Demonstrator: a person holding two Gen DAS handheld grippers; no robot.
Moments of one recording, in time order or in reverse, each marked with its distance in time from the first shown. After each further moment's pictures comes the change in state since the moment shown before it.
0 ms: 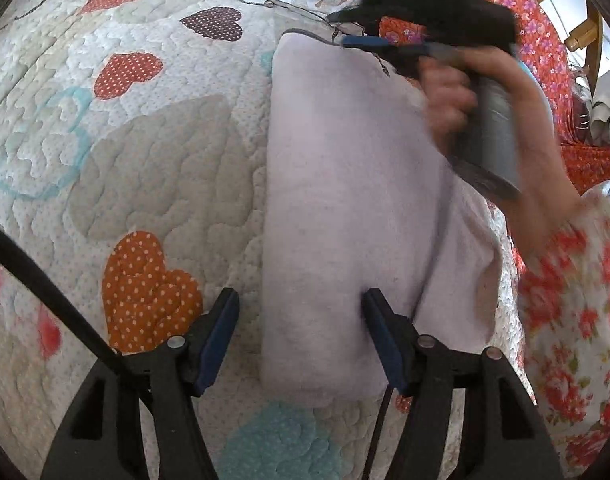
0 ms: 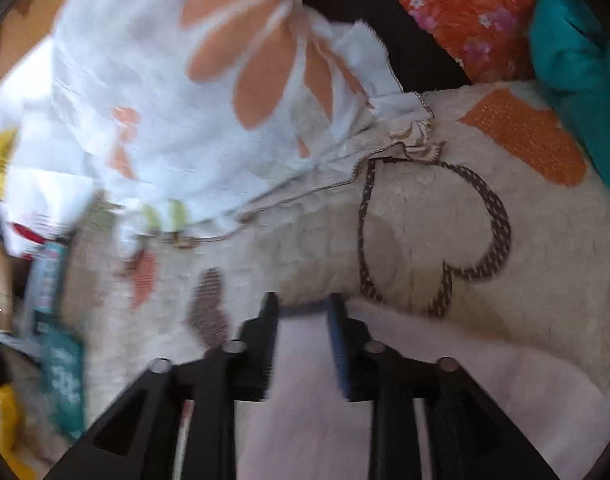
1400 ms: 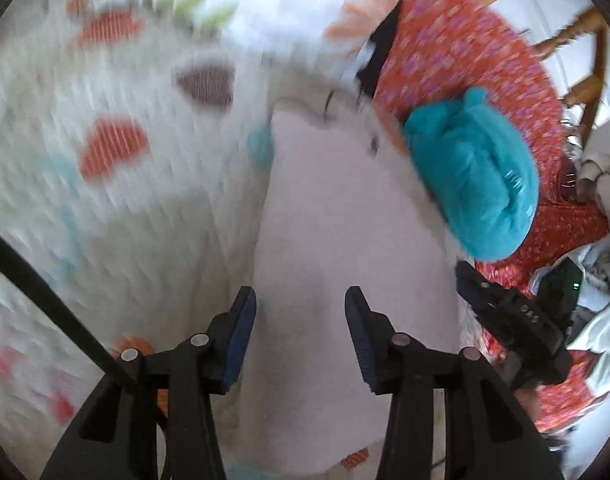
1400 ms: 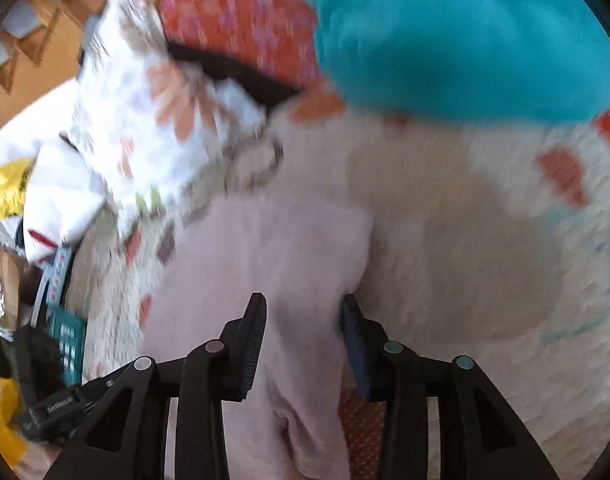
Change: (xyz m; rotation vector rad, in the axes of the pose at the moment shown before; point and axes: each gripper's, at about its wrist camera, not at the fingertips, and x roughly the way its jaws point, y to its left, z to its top) left arm -0.028 -0.010 0.062 -0.063 -0.145 -0.068; right arm -0.170 -0.104 -0.106 0.093 -0.176 -0.106
